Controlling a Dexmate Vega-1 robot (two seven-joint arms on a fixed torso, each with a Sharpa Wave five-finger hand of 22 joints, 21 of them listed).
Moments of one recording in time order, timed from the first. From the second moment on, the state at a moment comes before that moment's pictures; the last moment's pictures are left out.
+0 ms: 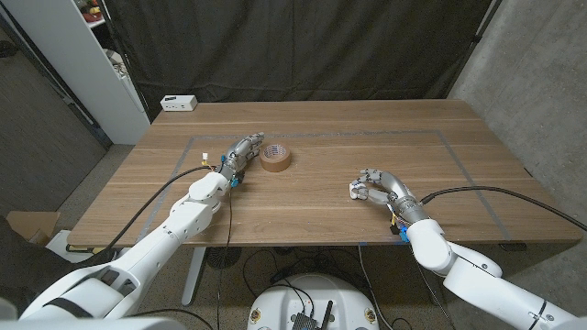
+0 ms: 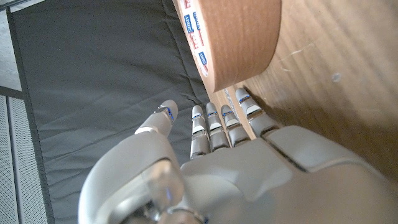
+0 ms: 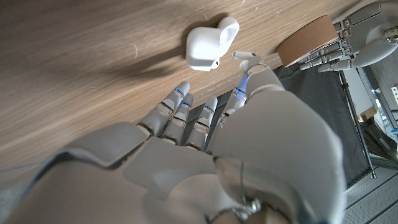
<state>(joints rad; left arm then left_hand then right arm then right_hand) 0.78 0.49 0.45 -1.21 -0.55 -0.23 -0.01 0.47 0.17 0.62 -0.10 0.18 0.34 -0.02 0.20 0.21 0.28 0.00 0.25 0.28 0.21 -0.01 0.18 0.17 0.27 0.11 0.22 0.19 -1.32 -0.83 -0.45 -2.07 -0.07 -0.25 -0.47 1.04 0.05 0.24 -0.15 0.21 1.00 -0.17 0.26 0.27 0.41 -0.15 0.22 0.34 0.27 -0.04 0.24 0.23 0.40 -0.01 0.20 0.18</state>
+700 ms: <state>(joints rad) 0.76 0.48 0.46 -1.18 -0.55 -0.23 -0.03 0.47 0.17 0.62 -0.11 0.18 0.34 -0.02 0.20 0.21 0.28 0.00 0.25 0.28 0.21 -0.01 0.18 0.17 0.26 0.12 0.22 0.19 -1.33 -0.80 -0.46 -2.06 -0.07 -0.28 -0.50 1.03 0.04 0.24 -0.15 0.21 1.00 -0.17 0.26 0.27 0.36 -0.13 0.20 0.33 0.23 -0.04 0.21 0.23 0.37 0.02 0.19 0.18</state>
